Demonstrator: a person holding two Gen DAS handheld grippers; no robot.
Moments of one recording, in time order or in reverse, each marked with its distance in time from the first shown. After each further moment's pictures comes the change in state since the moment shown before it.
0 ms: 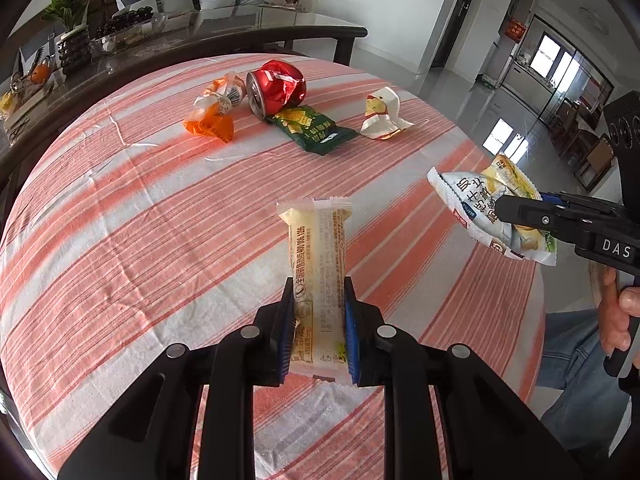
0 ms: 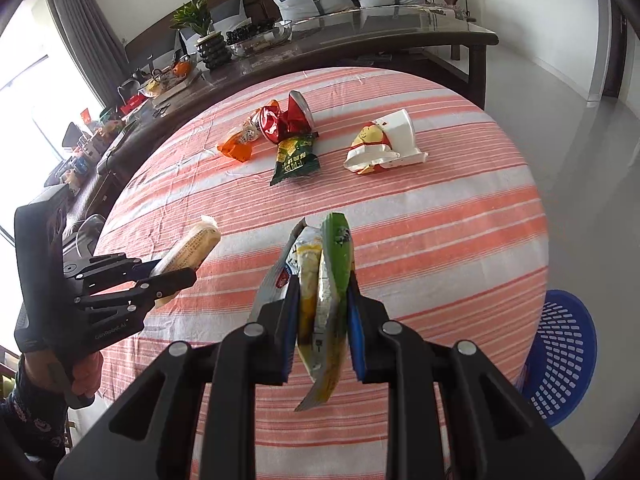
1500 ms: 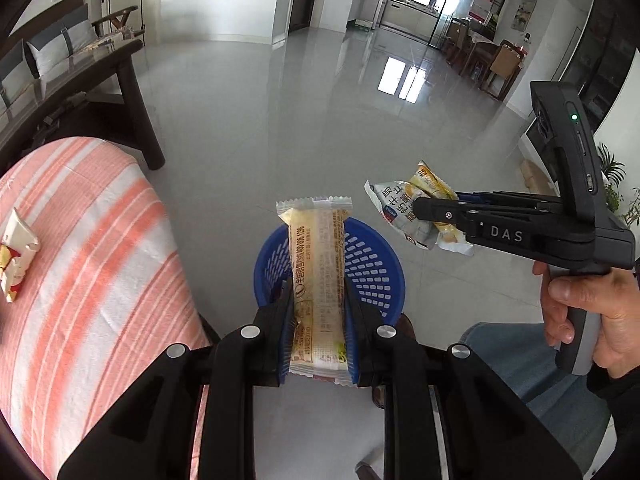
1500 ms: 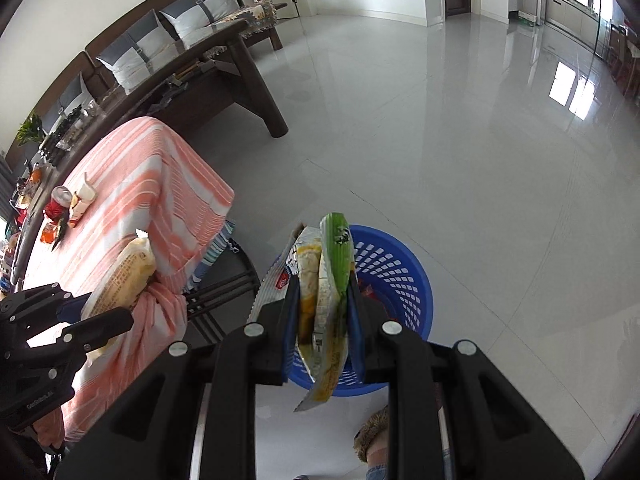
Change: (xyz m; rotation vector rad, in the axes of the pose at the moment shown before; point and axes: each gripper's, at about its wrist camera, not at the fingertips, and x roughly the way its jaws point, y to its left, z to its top) left arm 0.117 -0.325 0.066 0.366 0.099 -0.263; right arm -0.091 -0.309 -0.099 0.442 -0.030 -0.320
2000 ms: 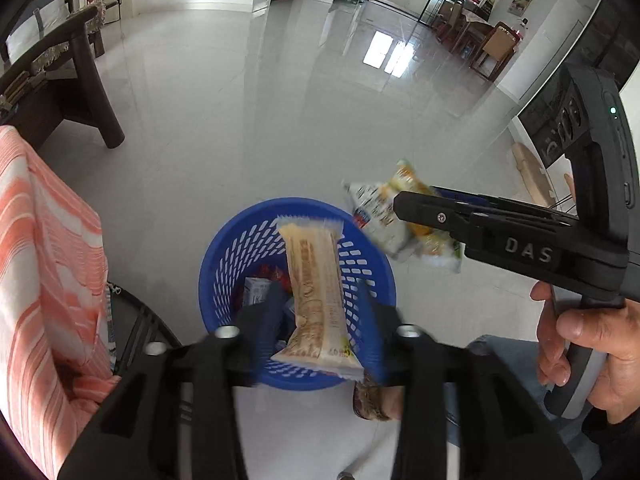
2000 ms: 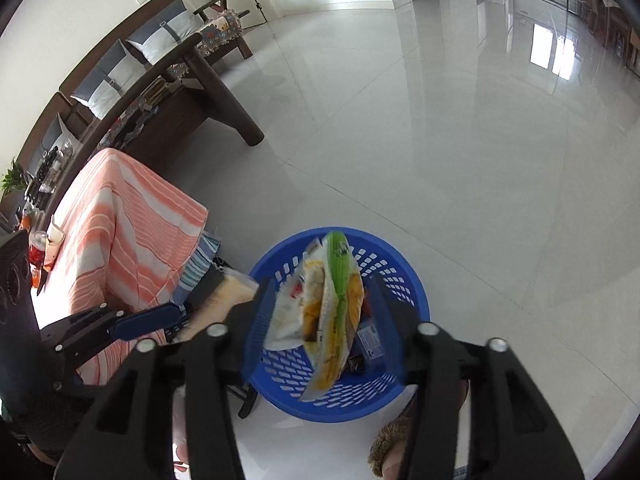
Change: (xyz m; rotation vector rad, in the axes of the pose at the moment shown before) left arm 0.109 -0.019 0.029 0.003 0.091 -0.056; right arm 0.025 -0.044 0.008 0.137 -0.040 0.023
